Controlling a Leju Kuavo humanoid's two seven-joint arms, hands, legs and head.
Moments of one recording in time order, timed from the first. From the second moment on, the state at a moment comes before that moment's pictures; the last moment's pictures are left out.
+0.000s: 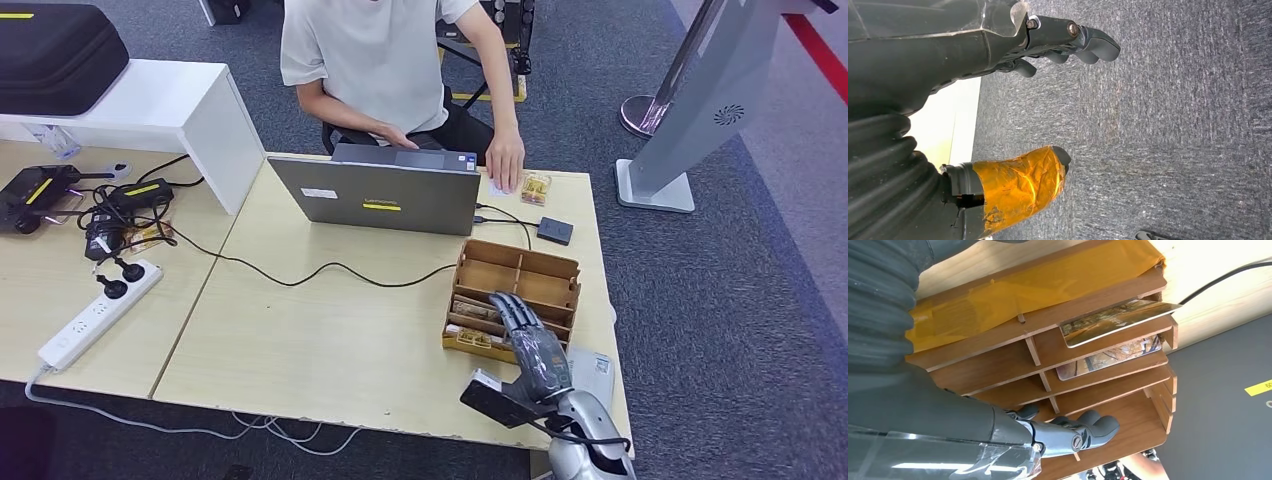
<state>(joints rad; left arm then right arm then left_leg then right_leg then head) -0.07 -0.18 1.16 -0.21 -1.19 -0.08 0.08 -0.18 0.14 0.26 -0.85 0.96 -0.24 -0.49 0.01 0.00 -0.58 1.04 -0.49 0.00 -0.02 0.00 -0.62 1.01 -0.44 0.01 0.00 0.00</state>
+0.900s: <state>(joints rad) -0.07 -0.19 1.17 -0.21 -1.19 -0.08 0.07 -0.08 0.16 0.33 -1.10 0.94 -0.19 -0.50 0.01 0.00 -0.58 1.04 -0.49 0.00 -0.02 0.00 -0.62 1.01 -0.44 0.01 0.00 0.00</state>
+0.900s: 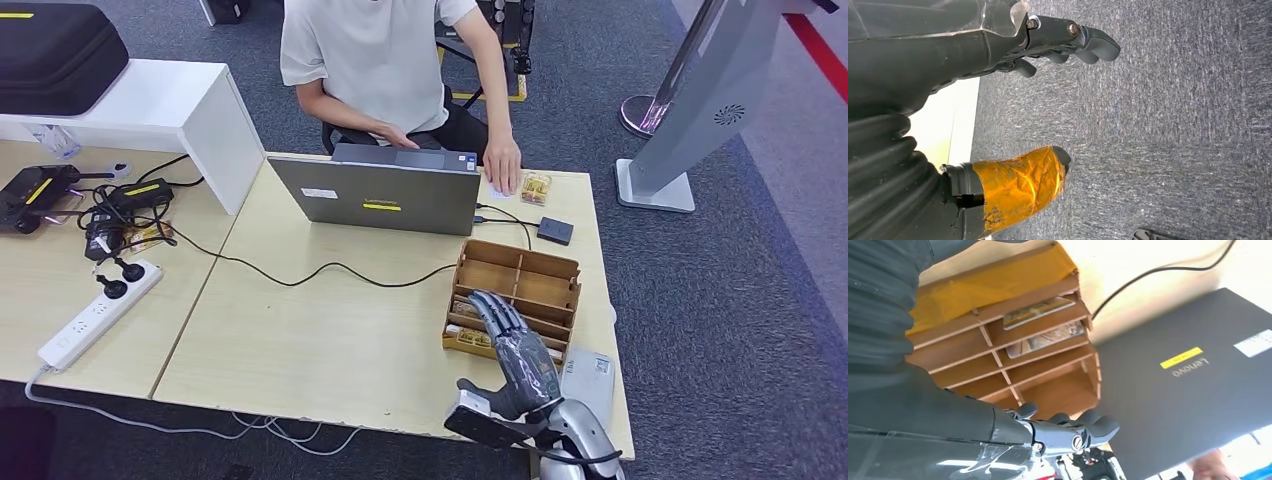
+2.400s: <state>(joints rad) -0.07 -0.19 1.17 -0.21 -1.20 -0.08 0.07 -0.07 0.15 0.37 -1.09 0.91 -0.20 -0.49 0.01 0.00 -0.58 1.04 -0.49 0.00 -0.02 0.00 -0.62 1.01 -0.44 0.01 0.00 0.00</state>
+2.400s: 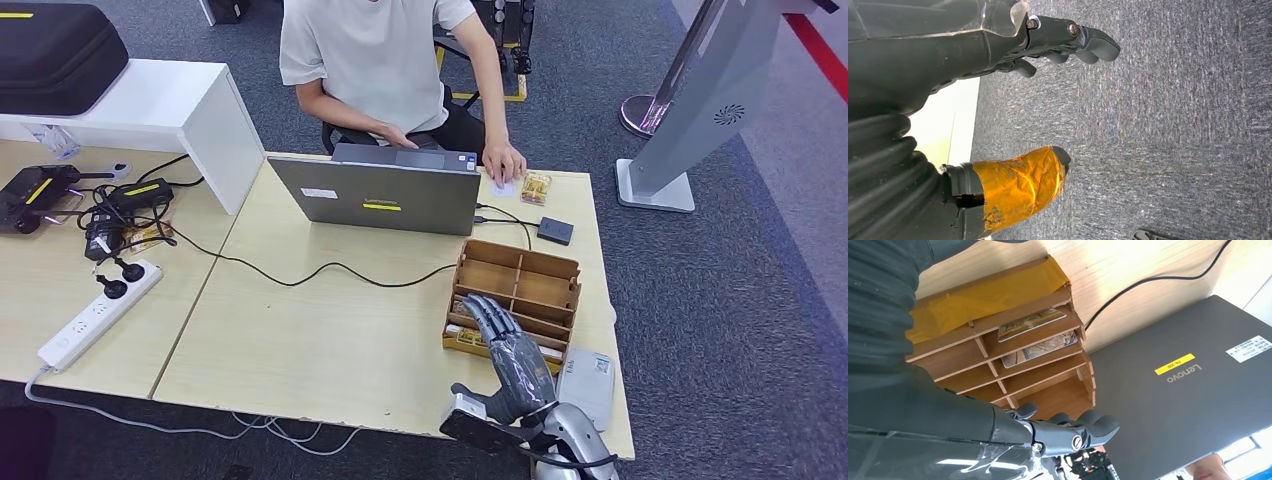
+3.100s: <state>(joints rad) -0.07 -0.19 1.17 -0.21 -1.20 -0.08 0.07 -0.08 0.15 0.37 -1.06 0.90 -0.19 -0.48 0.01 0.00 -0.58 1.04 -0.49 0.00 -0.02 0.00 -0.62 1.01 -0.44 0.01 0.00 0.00</state>
